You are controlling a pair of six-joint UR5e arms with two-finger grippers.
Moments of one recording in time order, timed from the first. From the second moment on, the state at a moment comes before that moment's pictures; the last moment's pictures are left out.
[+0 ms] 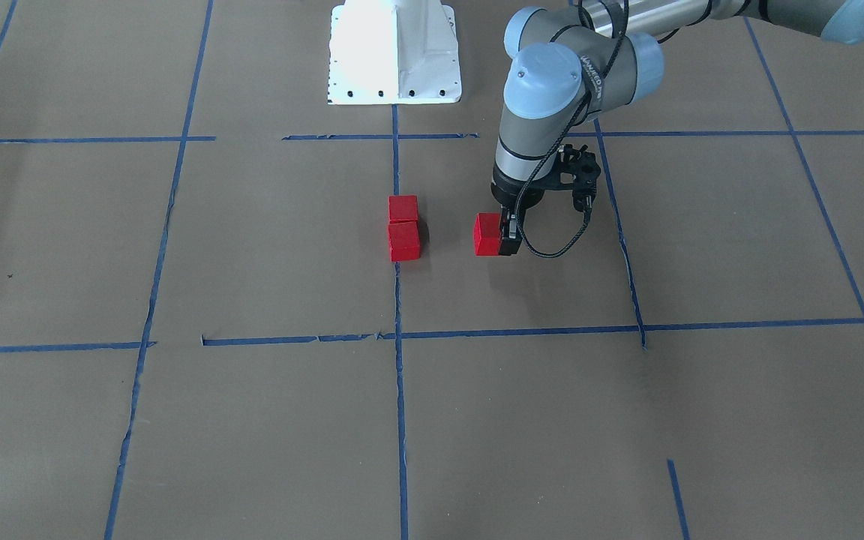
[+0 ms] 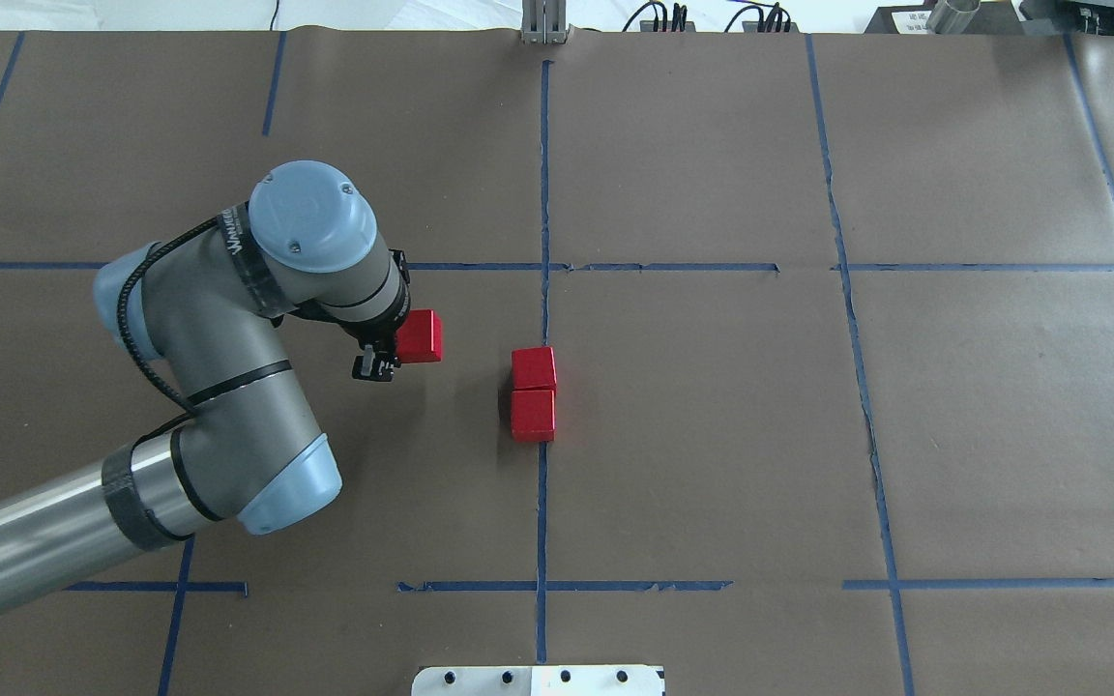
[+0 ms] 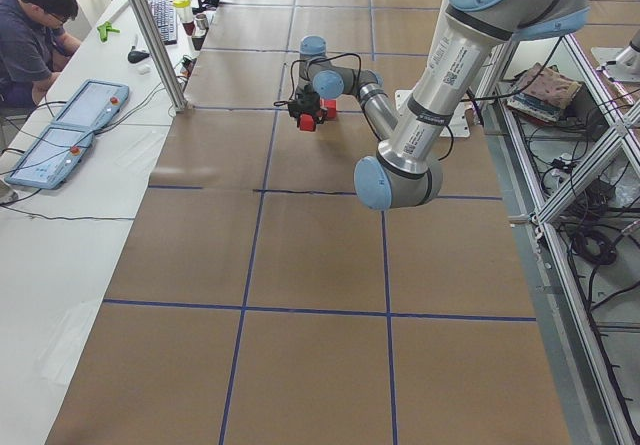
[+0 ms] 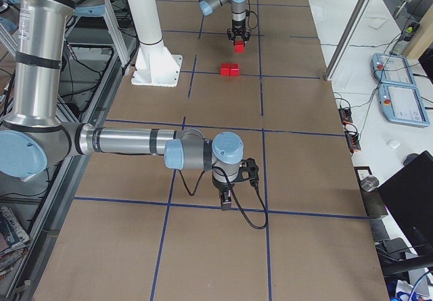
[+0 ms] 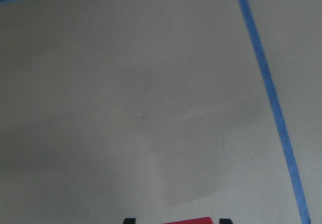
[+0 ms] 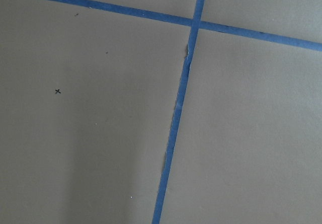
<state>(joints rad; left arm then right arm) -0.59 -2.23 -1.64 -1.56 -1.87 -2.65 1.52 -1.76 1.76 -1.54 2.34 -0.13</state>
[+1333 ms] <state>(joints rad) -0.50 -2.35 -1.49 -1.57 -1.87 -2.76 1.52 -1.76 1.75 -1.54 2.34 -0.13</state>
